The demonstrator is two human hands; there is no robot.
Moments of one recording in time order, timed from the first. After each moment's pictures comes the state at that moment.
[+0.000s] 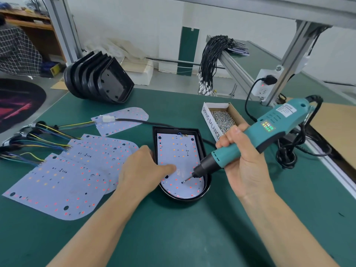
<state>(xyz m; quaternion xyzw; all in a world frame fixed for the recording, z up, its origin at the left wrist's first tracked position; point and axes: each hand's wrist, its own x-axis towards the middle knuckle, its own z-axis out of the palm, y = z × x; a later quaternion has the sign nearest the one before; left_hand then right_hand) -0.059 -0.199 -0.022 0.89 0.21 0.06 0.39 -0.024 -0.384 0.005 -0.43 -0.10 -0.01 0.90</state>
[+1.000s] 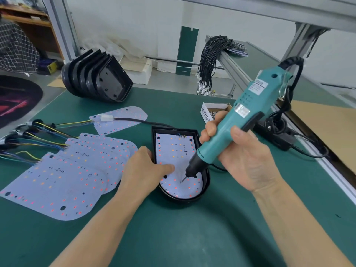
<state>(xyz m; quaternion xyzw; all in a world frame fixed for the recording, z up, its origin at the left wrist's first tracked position) -0.055 -0.200 -0.036 0.83 0.20 0.06 0.52 -0.013 -0.394 0.025 -0.45 -0.28 0.20 0.82</state>
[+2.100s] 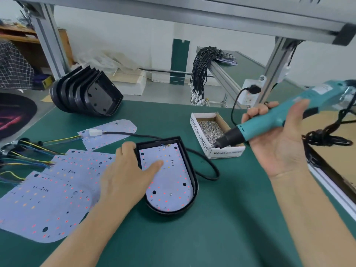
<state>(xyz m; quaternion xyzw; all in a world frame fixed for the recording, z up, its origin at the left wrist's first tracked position) -0.057 -0.206 -0.006 0.93 0.21 0.12 0.29 0.019 -0.452 0.060 -0.36 -0.17 -0.03 0.92</state>
